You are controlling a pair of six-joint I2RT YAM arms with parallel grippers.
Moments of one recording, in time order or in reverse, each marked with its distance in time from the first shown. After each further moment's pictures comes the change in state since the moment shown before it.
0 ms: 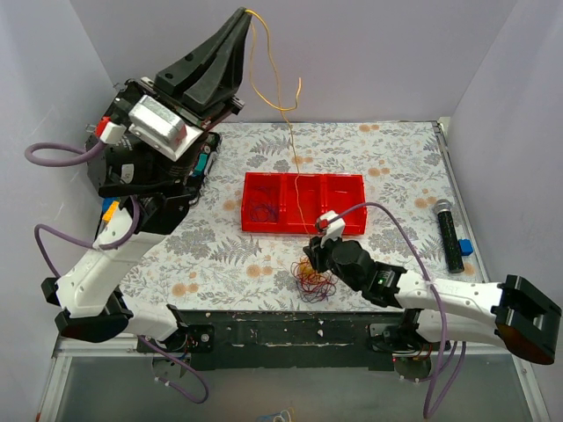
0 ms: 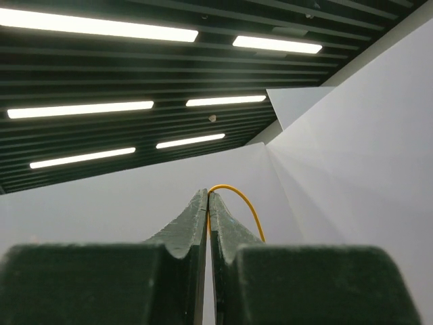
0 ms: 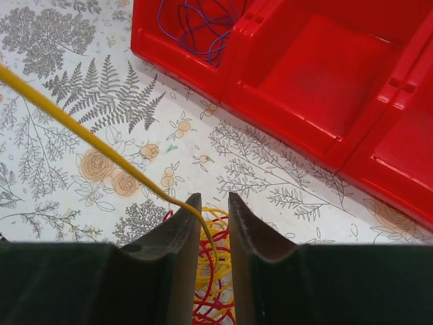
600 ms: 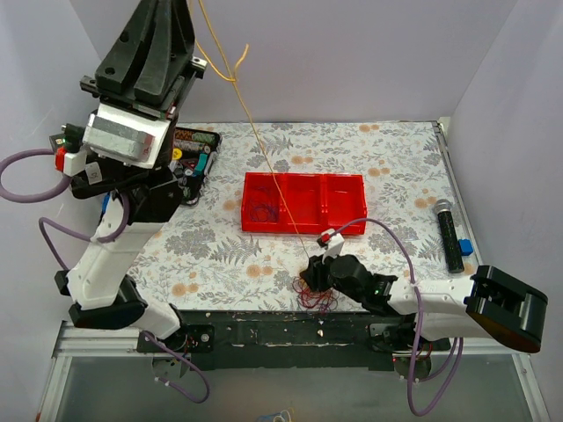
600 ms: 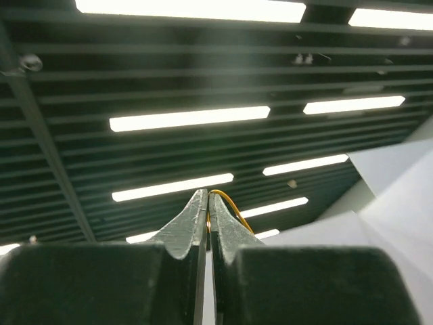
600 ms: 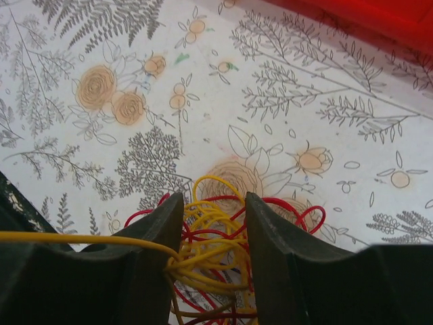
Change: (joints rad) left arm 0.000 0.102 0.275 0.077 0.045 0.223; right arm 0.013 0.146 -0.159 0.183 -0.127 0.211
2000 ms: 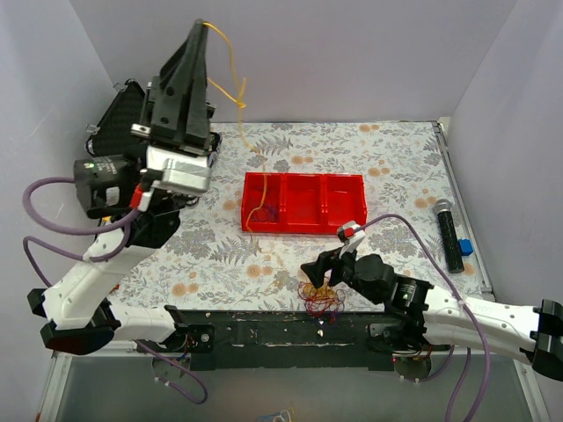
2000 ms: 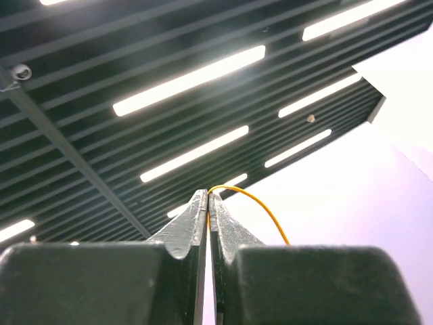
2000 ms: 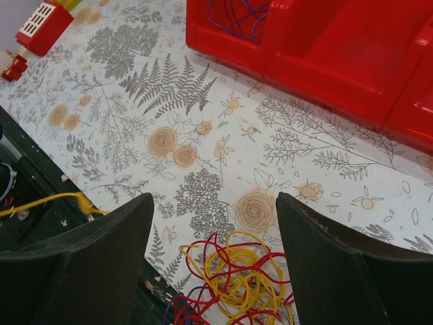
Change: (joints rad) left arm 0.000 -0.237 -0.438 0.048 -0.008 0.311; right arm 0.050 -0.406 0.053 -0.281 0.067 0.000
